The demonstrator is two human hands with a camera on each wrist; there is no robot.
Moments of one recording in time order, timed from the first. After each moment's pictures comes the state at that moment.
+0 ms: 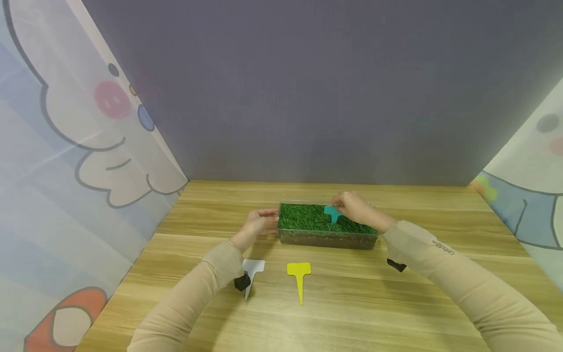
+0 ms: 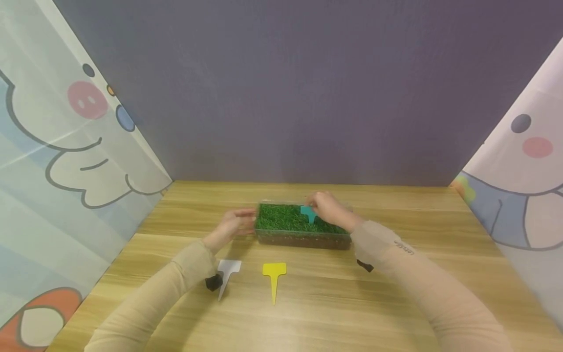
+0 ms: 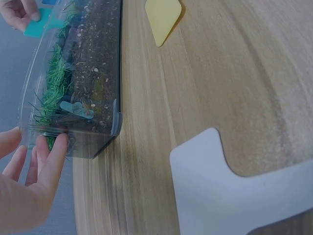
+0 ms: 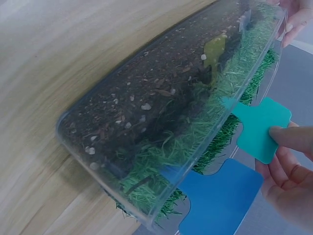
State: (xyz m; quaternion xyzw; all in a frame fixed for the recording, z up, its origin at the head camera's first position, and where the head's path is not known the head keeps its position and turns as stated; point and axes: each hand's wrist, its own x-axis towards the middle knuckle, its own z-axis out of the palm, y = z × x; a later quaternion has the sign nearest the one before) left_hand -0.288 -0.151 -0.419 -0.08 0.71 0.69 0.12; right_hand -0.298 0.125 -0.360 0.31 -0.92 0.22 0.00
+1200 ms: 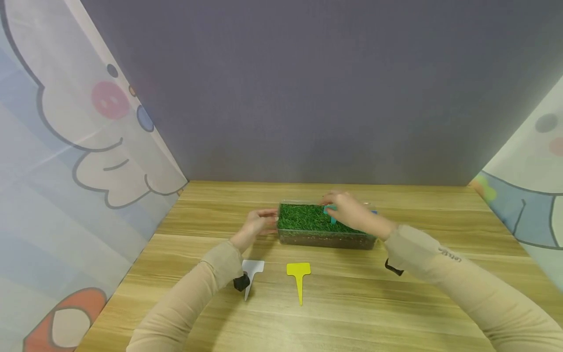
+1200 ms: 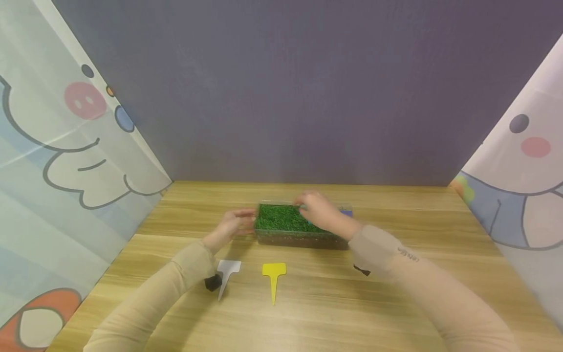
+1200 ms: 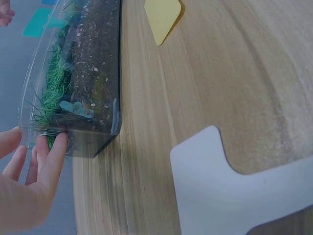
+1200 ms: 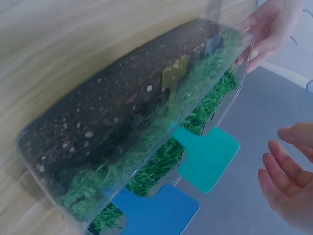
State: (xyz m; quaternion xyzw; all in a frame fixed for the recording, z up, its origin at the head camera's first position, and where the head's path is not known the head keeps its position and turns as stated) left_hand -0.287 -0.152 -0.419 -0.07 0.71 0.69 0.13; right_hand -0.270 0.103 -0.338 0.32 -0.92 0.22 0.03
